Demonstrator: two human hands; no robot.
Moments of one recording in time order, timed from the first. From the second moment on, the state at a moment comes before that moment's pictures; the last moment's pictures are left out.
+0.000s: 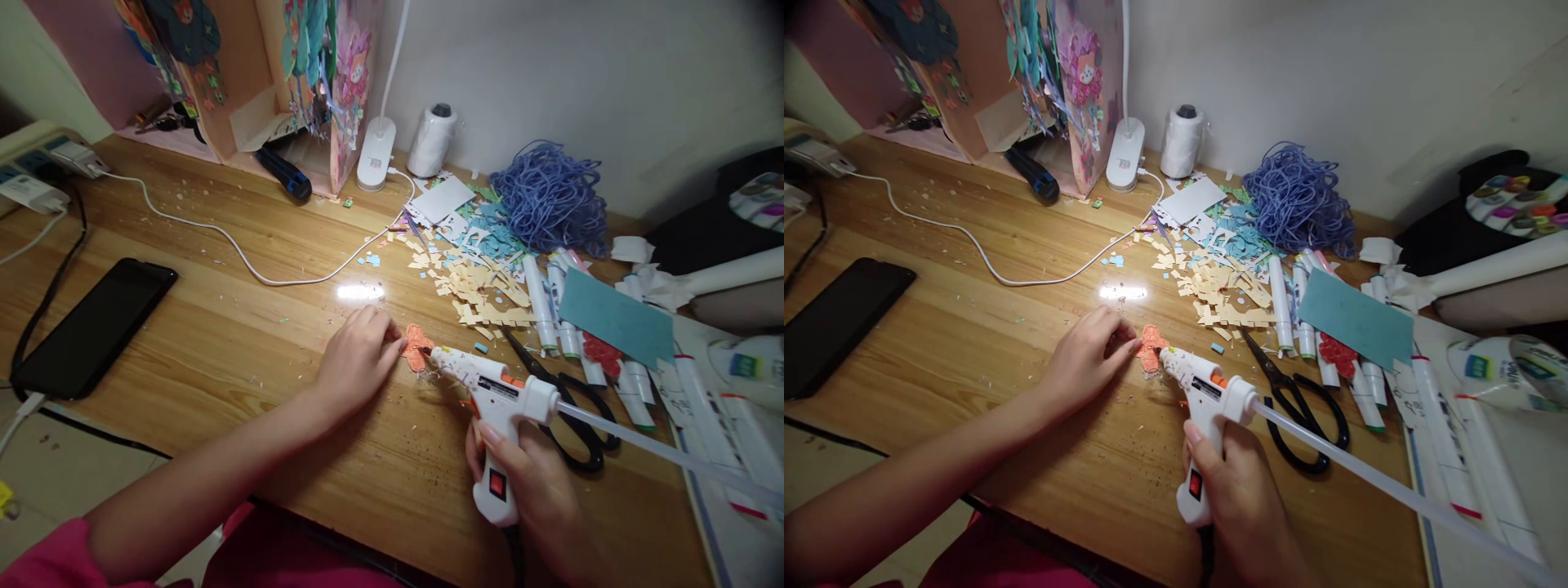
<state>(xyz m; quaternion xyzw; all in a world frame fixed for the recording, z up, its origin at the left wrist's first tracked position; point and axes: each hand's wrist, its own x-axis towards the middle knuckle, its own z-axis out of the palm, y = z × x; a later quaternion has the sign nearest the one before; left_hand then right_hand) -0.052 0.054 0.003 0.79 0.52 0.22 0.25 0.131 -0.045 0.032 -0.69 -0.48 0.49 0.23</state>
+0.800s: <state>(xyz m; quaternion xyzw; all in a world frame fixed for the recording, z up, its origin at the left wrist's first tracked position) -0.051 0.055 0.005 0.78 0.53 0.22 0.26 0.134 -0.049 0.039 -0.72 -0.49 0.43 0.24</state>
